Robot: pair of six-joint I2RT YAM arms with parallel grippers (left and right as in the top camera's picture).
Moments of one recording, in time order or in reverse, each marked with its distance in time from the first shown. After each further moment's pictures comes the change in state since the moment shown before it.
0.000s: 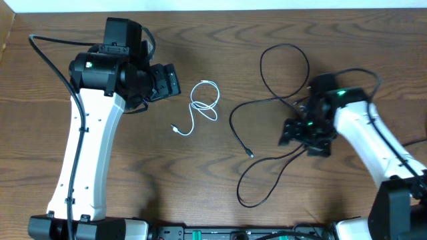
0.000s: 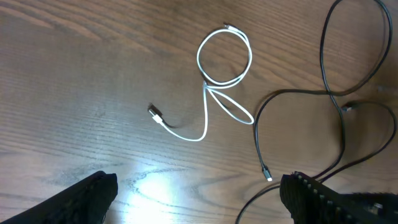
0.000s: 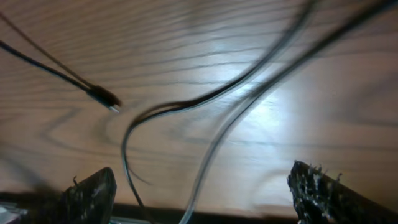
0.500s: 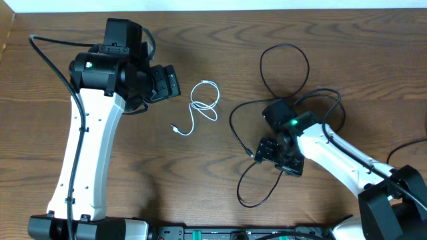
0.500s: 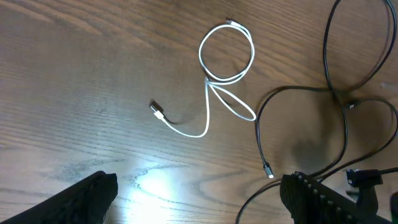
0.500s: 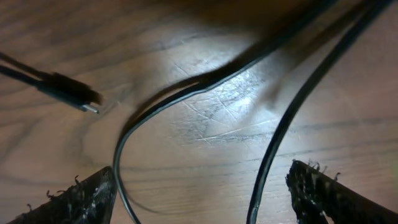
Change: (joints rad) left arm 0.000 0.000 0.000 -0.014 0.000 0.000; right arm 0.314 0.001 -0.164 0.197 0.113 0.439
